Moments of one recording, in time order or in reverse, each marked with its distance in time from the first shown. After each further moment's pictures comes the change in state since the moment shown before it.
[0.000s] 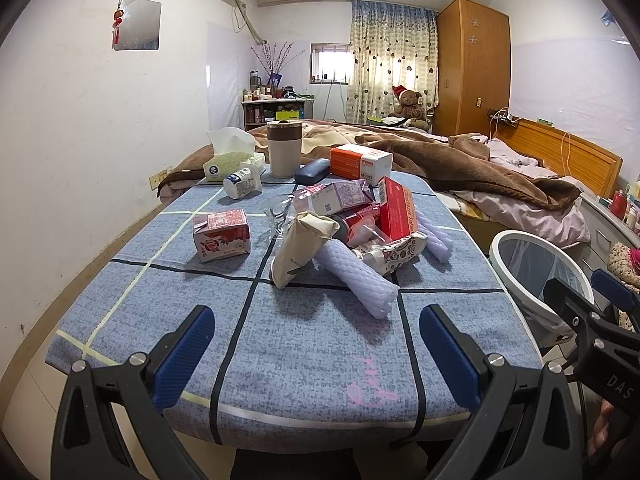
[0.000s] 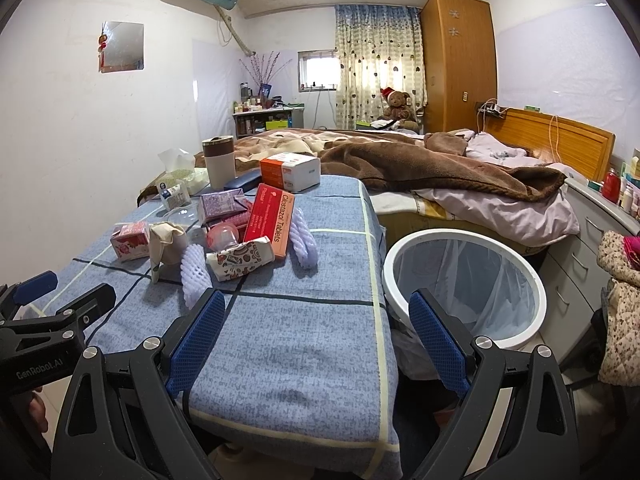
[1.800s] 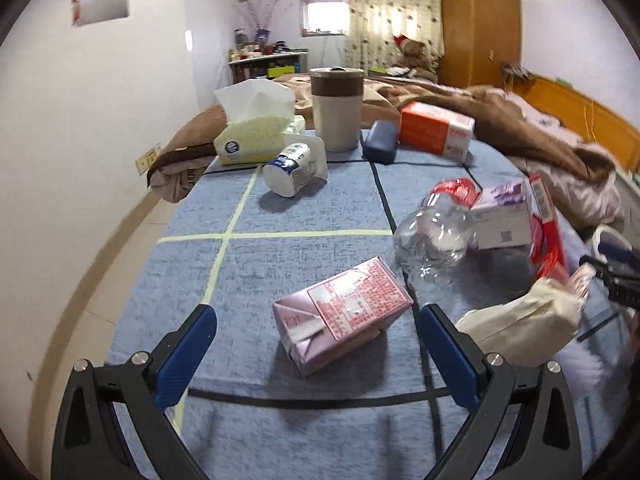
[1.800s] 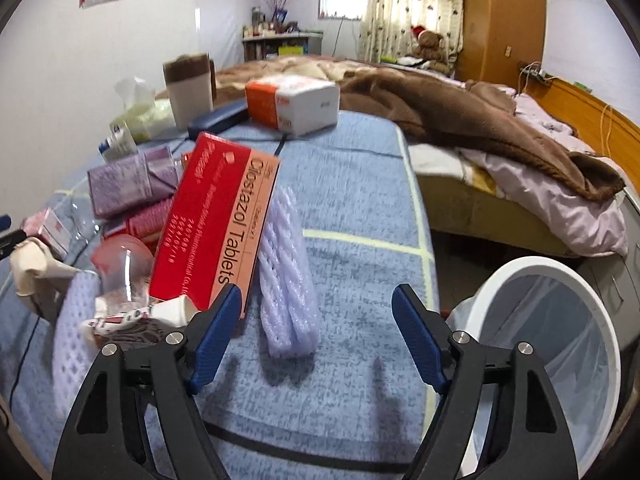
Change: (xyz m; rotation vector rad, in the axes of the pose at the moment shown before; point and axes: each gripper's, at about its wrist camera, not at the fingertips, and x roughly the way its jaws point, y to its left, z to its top) left arm 0.176 0.131 0.074 0.115 0.190 -0.039; right arm 0.176 0.005 0.038 -0.096 0.288 0.022
